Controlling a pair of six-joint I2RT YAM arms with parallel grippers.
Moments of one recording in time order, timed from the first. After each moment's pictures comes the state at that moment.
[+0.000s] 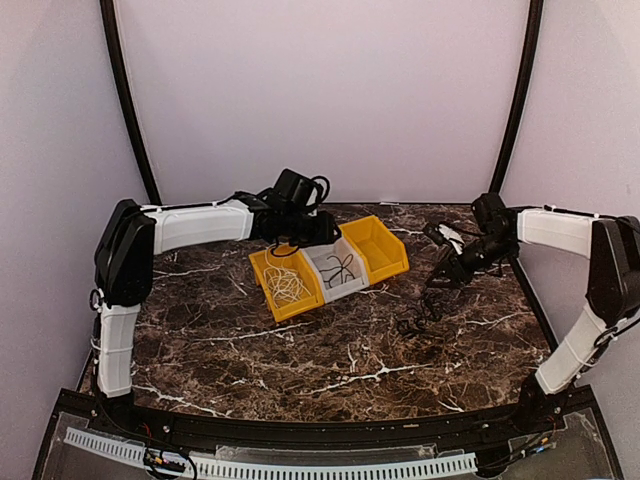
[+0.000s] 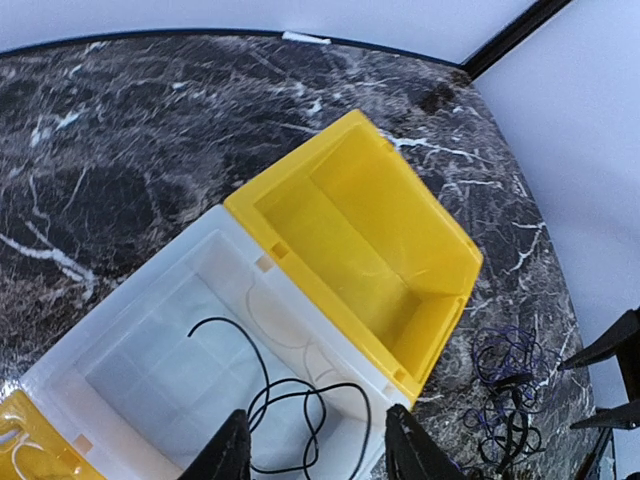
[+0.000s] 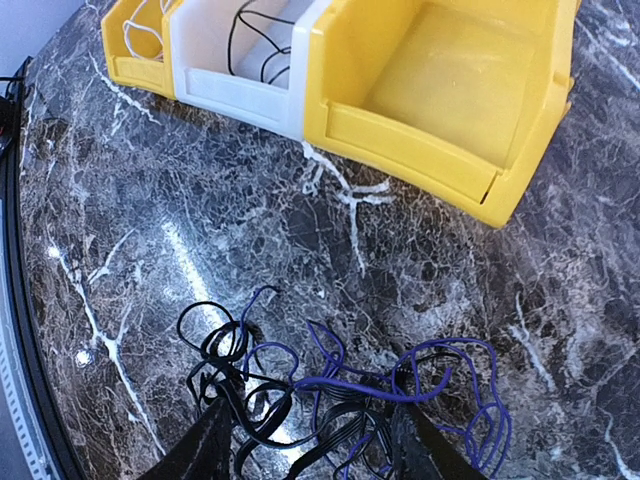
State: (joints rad) left arm -0.73 2.14 1.76 -0.30 0.05 -0.58; right arm 0.18 1.61 1.08 -0.70 -0.67 -0.62
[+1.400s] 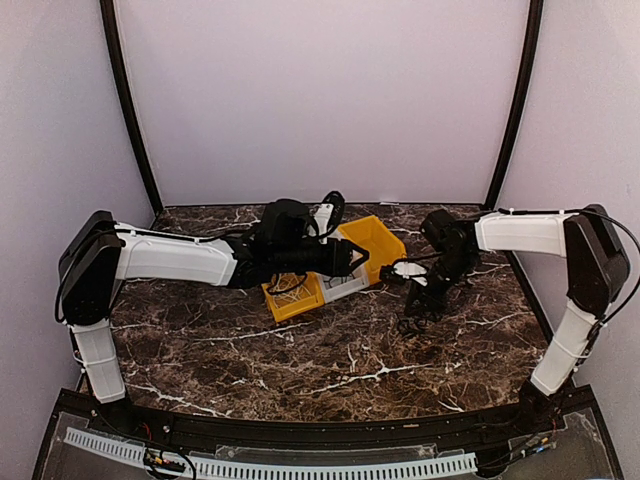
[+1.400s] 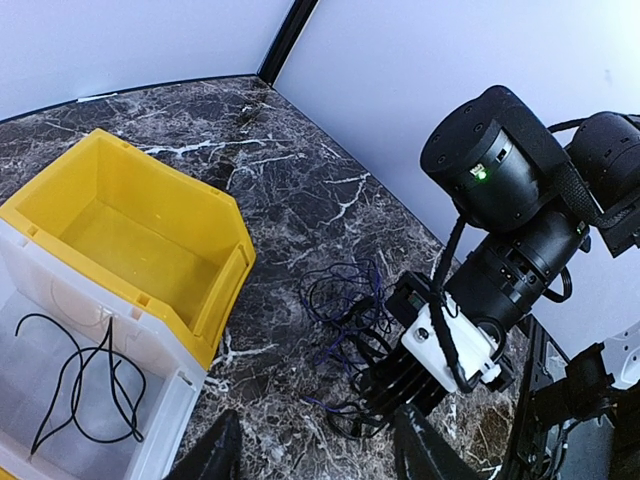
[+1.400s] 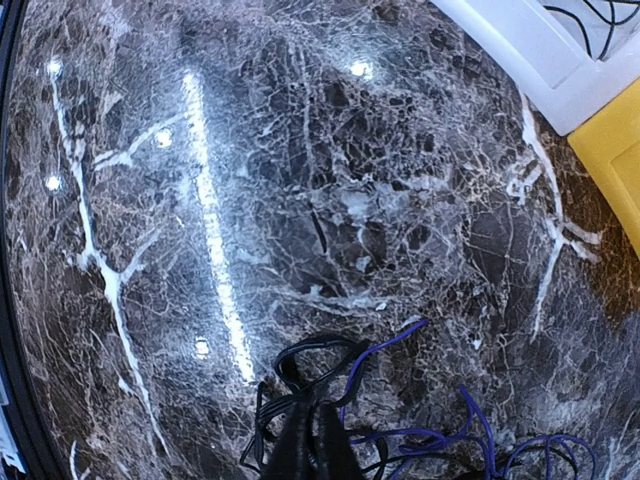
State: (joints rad) left arm -0.90 1.88 1.29 0.23 0.18 -0.45; right arm 0.48 1.73 1.14 -0.82 -0.46 -0.83
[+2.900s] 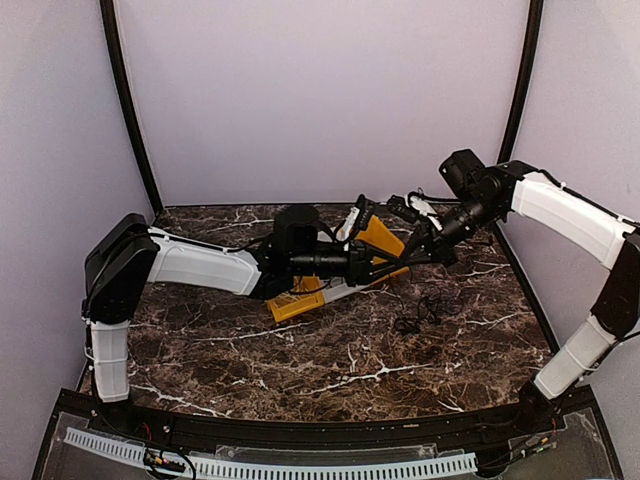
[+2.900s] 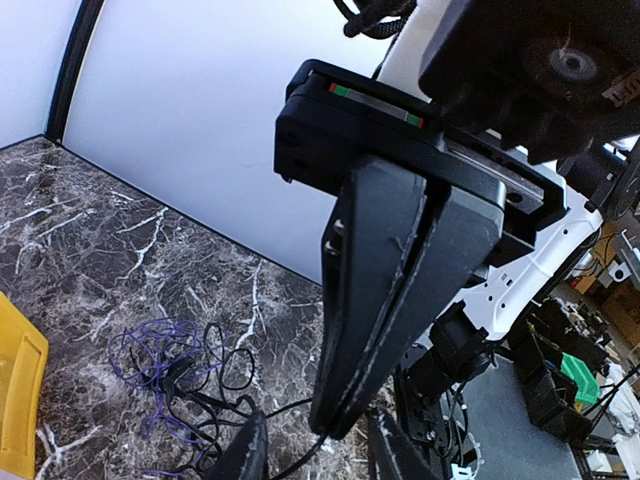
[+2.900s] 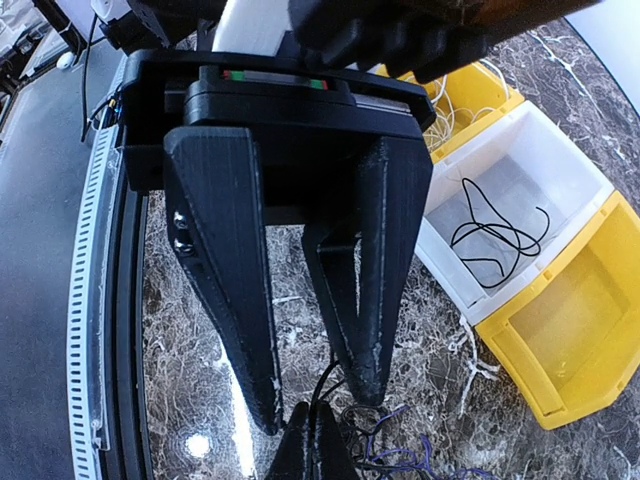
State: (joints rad) left arm -0.93 2.02 1.36 0.58 0.59 -0.46; right arm 0.48 1.55 1.44 -1.05 -0.73 -0.78
